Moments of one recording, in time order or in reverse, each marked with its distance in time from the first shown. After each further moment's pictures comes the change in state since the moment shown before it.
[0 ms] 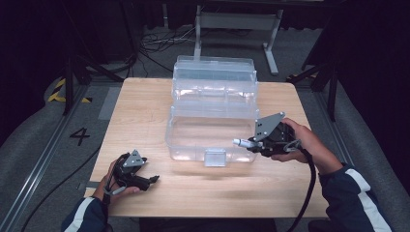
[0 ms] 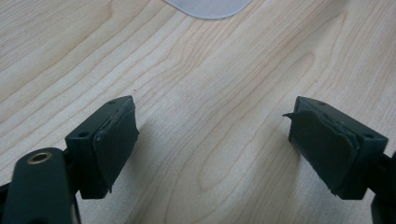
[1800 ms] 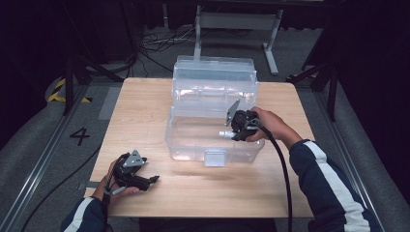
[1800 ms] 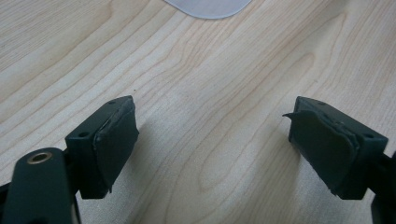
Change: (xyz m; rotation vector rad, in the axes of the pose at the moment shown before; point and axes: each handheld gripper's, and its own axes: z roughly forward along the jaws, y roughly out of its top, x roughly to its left) left arm 0.000 0.000 0.000 0.000 0.001 0.000; right arm -0.069 0.011 0.114 0.253 0.118 0.022
